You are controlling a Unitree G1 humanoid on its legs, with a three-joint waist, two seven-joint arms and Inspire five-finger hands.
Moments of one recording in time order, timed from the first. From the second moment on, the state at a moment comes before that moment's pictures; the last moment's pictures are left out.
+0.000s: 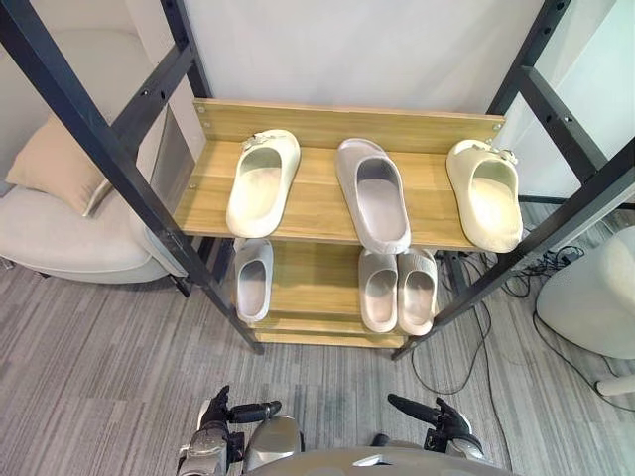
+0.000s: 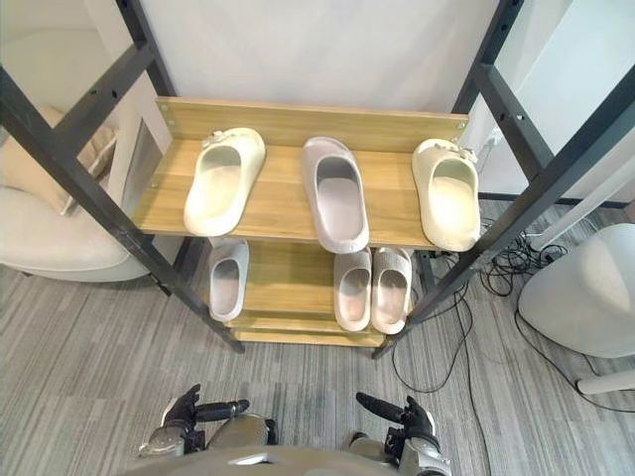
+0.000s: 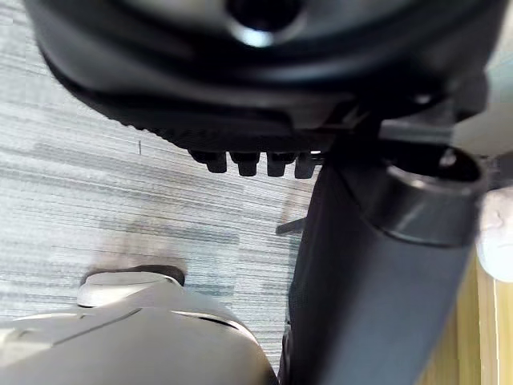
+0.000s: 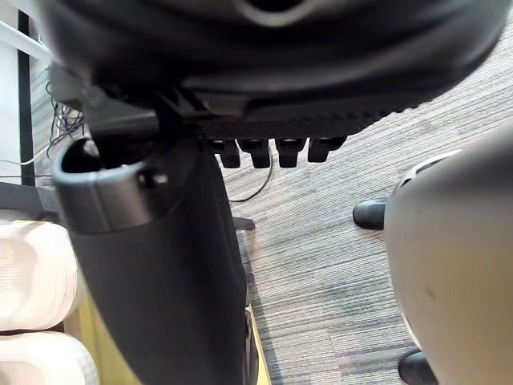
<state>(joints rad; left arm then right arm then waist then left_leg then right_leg) 0.06 0.14 0.06 1.07 -0.02 -0.05 0.09 0.01 -0.04 -0.22 1.12 0.14 -0.03 -0.13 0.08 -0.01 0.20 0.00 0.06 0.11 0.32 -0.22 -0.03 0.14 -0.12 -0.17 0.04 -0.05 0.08</state>
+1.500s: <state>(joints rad) 0.05 0.17 -0.02 1.09 0.05 -0.09 0.16 -0.20 -0.20 0.71 -0.30 0.47 -0.18 0.13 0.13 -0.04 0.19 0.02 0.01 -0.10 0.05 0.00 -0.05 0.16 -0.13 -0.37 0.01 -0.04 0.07</state>
